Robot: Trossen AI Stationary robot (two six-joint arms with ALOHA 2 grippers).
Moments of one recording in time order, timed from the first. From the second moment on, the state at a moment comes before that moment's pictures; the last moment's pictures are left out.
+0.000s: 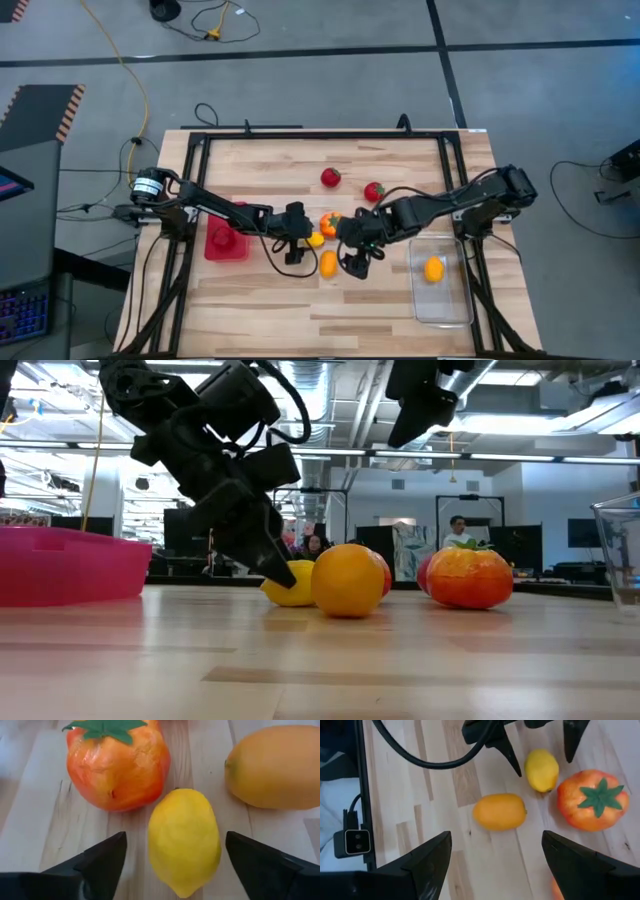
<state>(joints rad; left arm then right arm) -0.07 1.74 0.79 0.15 -0.09 -0.02 0.26 1.64 1.40 -0.75 0.04 0.51</state>
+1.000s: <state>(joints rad) -0.05 1.54 0.79 0.11 0.06 -0.09 0.29 1.64 1.40 -0.67 0.20 0.11</state>
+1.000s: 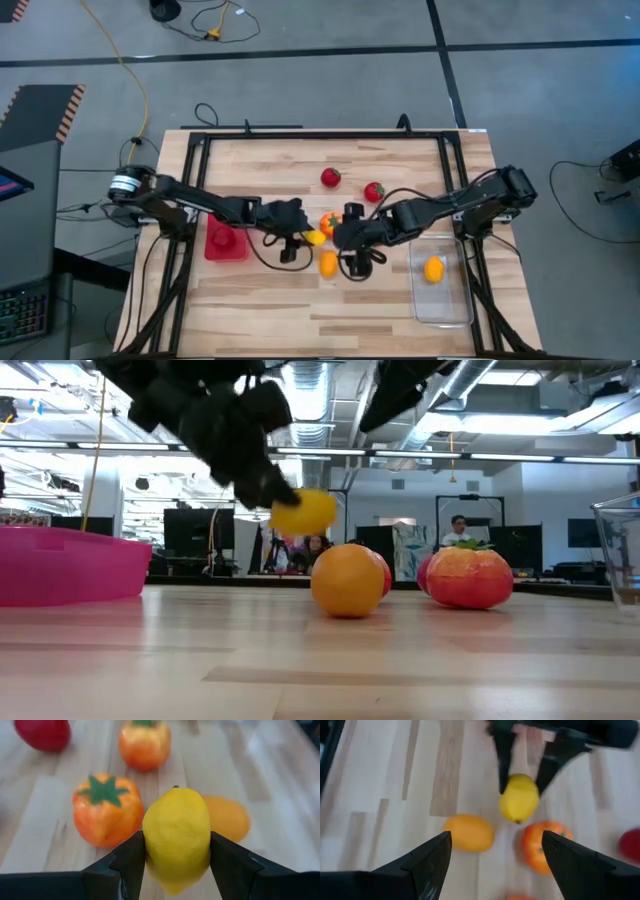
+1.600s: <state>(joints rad) -0.01 1.26 0.79 0.16 0.18 -0.25 0.36 1.64 1.40 -0.36 0.52 -0.50</state>
